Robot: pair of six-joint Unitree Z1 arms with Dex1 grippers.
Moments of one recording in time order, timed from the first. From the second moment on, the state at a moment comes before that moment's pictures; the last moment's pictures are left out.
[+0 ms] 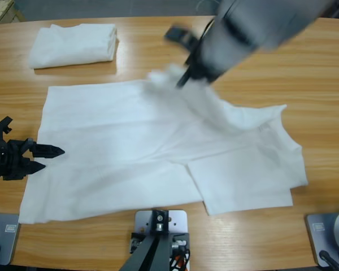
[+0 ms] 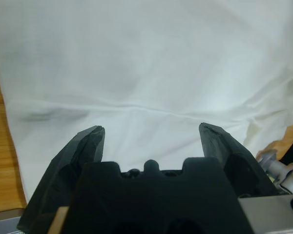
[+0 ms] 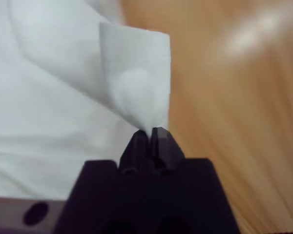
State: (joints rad) arm 0 -0.49 1.31 -0.45 0.27 -0.29 -0.94; arm 1 0.80 1.91 -1.49 0.69 -0.18 -0.17
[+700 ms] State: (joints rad) arm 0 -0.50 1.33 -0.45 0.25 -0.30 -0.94; arm 1 0.59 2.06 -1.81 0.81 -0.09 -0.21
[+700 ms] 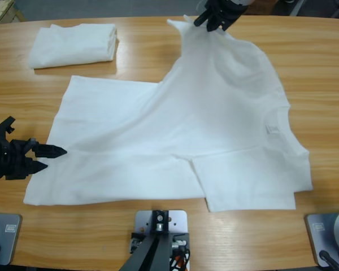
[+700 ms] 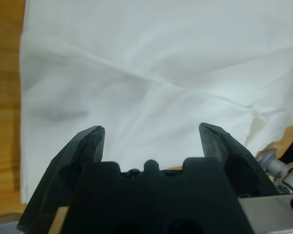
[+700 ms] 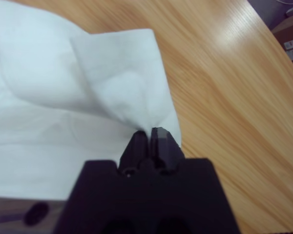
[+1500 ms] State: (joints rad) arm 0 -0.32 1.51 -0.64 0.19 -0.33 -0.83; arm 1 0.48 2.13 -1.92 0.86 -0.10 -0.19
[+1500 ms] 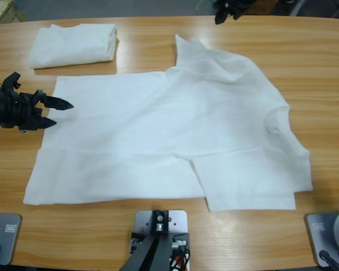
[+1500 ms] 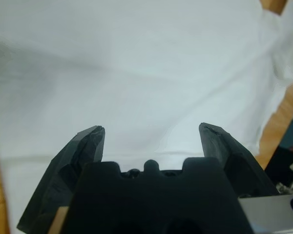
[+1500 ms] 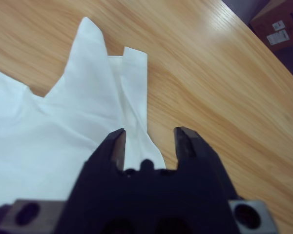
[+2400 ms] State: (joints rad) arm 0 -0.19 1.62 -0.63 0.19 -0.33 -0.71; arm 1 0.38 2.42 -2.14 0.97 0.07 -0.22
